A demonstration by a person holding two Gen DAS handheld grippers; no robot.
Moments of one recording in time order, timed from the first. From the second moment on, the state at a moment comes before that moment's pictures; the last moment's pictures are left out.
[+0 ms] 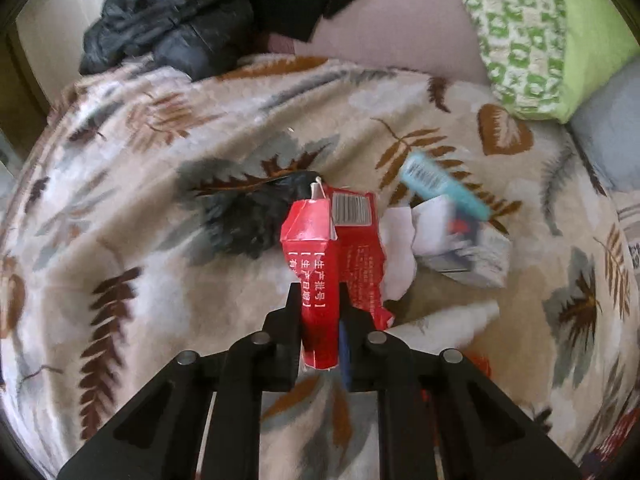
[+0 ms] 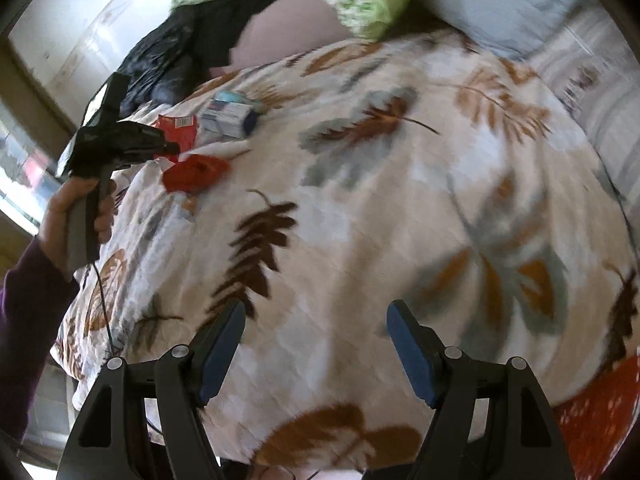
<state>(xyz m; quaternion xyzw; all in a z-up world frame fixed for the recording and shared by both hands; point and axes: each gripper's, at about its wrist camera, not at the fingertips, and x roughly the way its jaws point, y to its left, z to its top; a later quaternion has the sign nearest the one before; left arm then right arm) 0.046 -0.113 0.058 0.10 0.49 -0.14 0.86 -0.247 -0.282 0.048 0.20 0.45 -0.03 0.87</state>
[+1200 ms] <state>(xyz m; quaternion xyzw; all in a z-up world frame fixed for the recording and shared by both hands) -0.085 -0.031 0.063 0.09 0.48 -0.12 0.86 -0.117 -0.216 0.036 0.17 0.45 0.08 0.87</state>
